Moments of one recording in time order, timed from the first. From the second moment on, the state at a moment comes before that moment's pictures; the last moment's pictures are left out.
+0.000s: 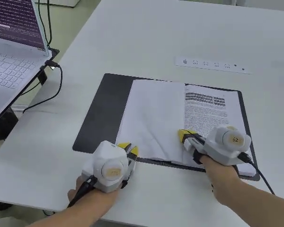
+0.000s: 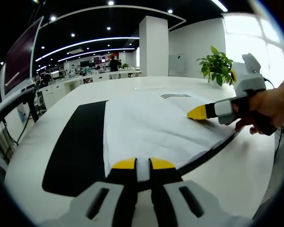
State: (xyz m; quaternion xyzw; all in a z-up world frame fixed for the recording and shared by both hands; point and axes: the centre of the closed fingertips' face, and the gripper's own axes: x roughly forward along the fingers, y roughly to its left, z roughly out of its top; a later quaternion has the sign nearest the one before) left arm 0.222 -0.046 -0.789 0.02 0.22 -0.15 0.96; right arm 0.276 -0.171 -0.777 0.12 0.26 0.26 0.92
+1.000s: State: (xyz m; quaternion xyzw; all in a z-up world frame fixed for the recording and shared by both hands) left arm 0.221 -0.044 -0.786 0.02 0.23 -0.15 0.96; right arm 0.182 -0.169 -0.784 0.15 0.31 0.28 0.90
